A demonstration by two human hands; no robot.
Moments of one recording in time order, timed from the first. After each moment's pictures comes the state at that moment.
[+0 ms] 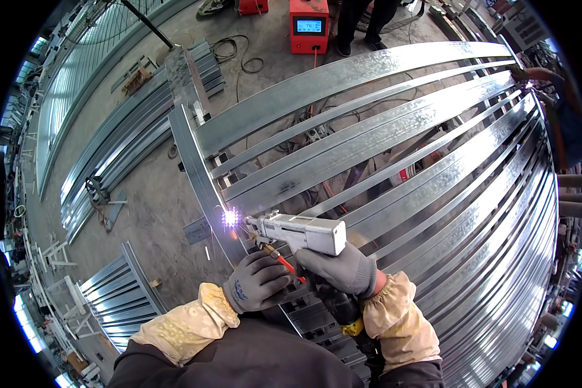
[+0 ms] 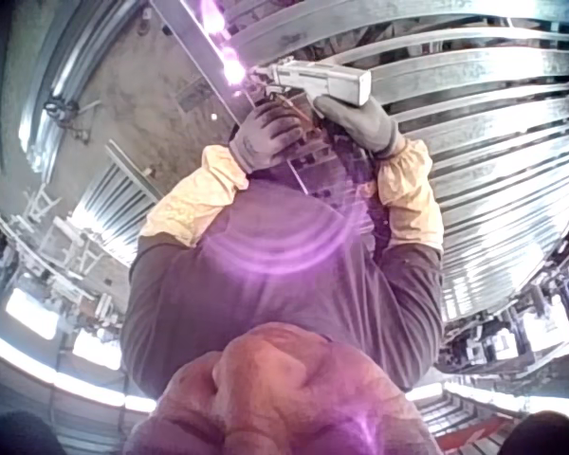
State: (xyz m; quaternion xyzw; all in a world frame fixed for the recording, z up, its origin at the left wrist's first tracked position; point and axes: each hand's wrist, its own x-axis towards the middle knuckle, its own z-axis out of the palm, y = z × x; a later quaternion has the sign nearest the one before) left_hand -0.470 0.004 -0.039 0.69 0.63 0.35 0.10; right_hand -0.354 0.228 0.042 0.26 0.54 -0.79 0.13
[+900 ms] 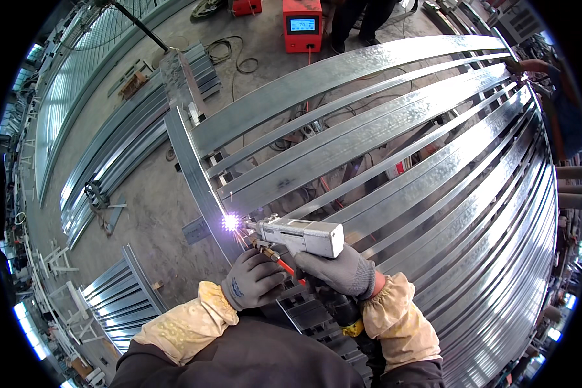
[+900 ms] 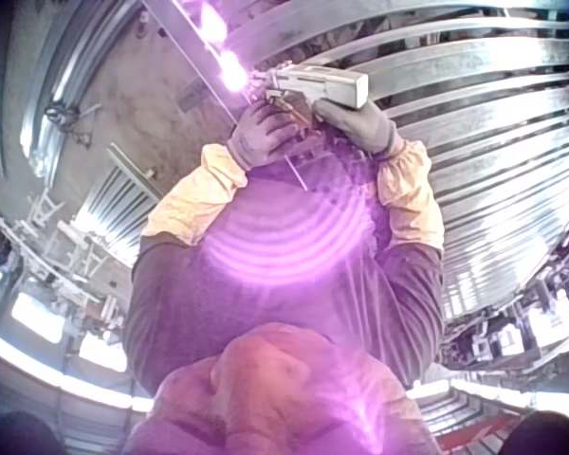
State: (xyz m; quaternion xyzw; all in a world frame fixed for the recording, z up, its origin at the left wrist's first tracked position) left_hand -0.468 -0.002 -0.042 0.68 0.64 0.34 0.09; right_hand -0.343 0.225 0.052 0.29 0.51 -0.79 0.15
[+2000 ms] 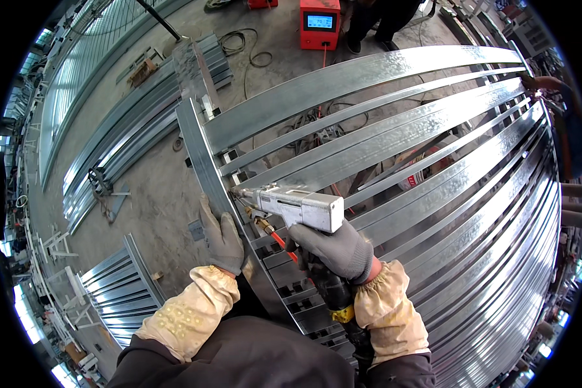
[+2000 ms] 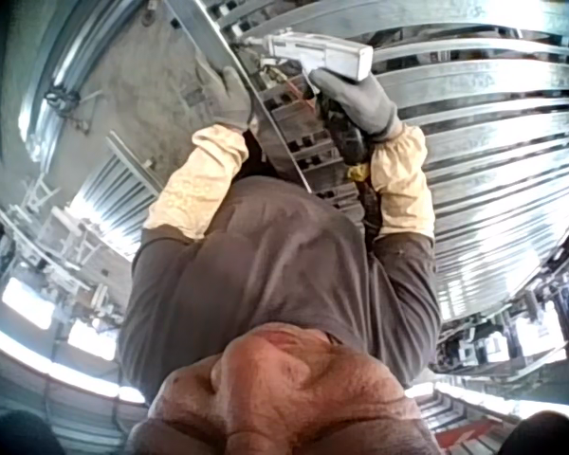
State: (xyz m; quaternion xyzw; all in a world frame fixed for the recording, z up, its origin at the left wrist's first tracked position) left_hand -0.520 0.007 -0.094 0.16 0.87 0.46 0.05; right_hand -0.400 0.230 0.045 0.29 0.49 -0.81 0.12
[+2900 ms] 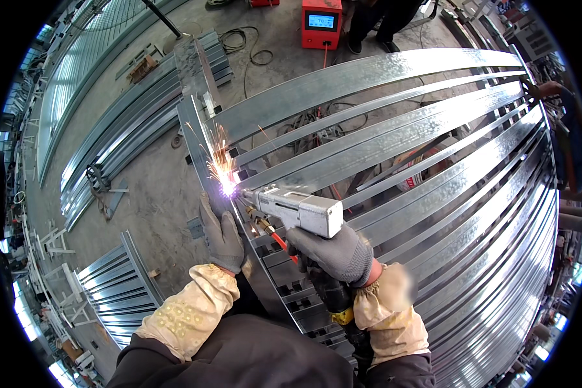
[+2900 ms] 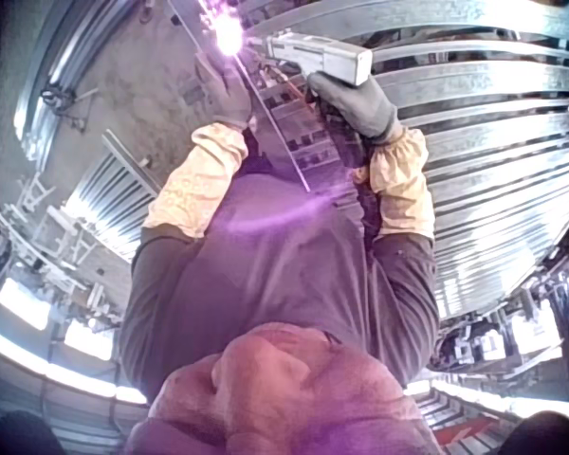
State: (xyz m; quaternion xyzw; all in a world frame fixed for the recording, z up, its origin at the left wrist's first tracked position) left_hand -0.520 0.011 -0.085 0.17 0.87 0.46 0.06; right_hand -0.399 0.224 0.050 0.30 0.53 -0.78 0.14
